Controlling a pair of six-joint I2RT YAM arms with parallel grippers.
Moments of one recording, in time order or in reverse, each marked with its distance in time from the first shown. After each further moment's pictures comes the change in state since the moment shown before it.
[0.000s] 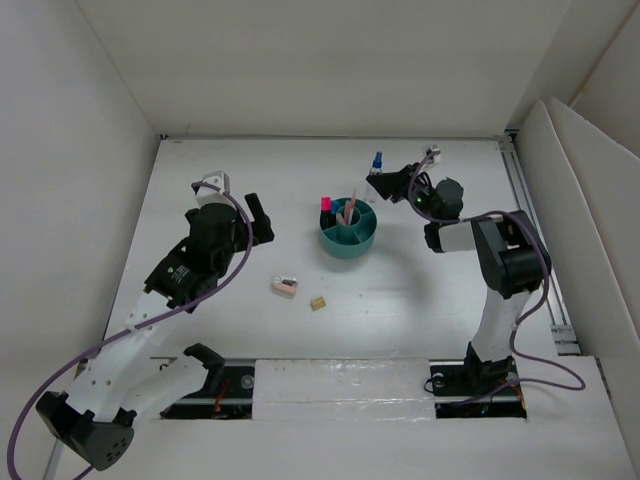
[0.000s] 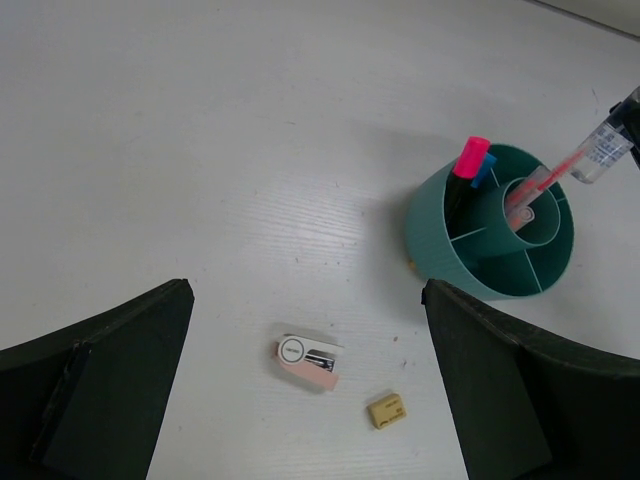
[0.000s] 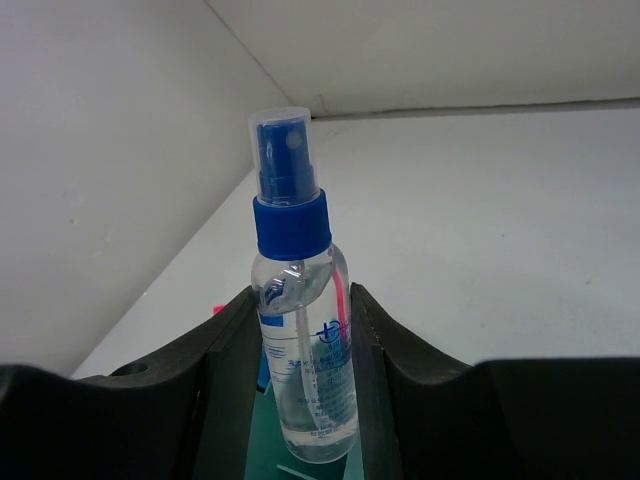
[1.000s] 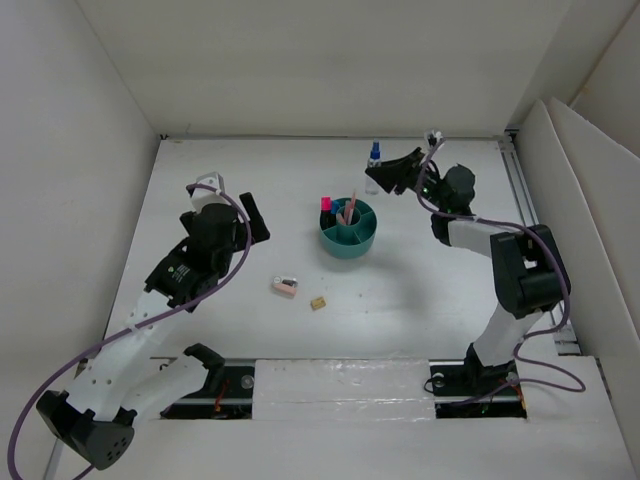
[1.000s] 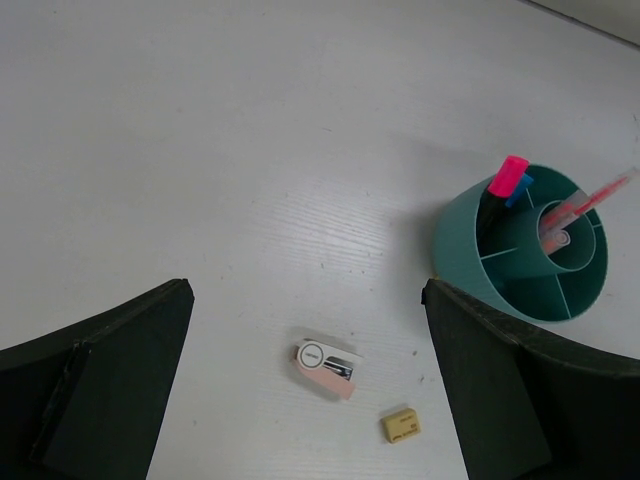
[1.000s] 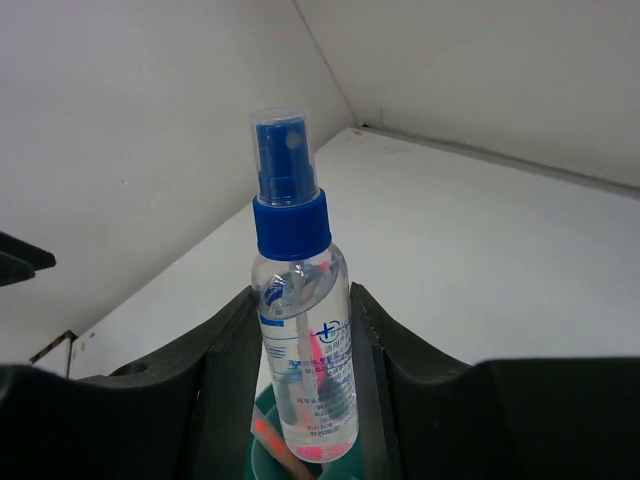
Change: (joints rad) left arm 0.000 0.005 0.002 -0.032 -0.082 -0.032; right arm 0.002 -0.186 0.088 -0.169 -0.153 -0.090
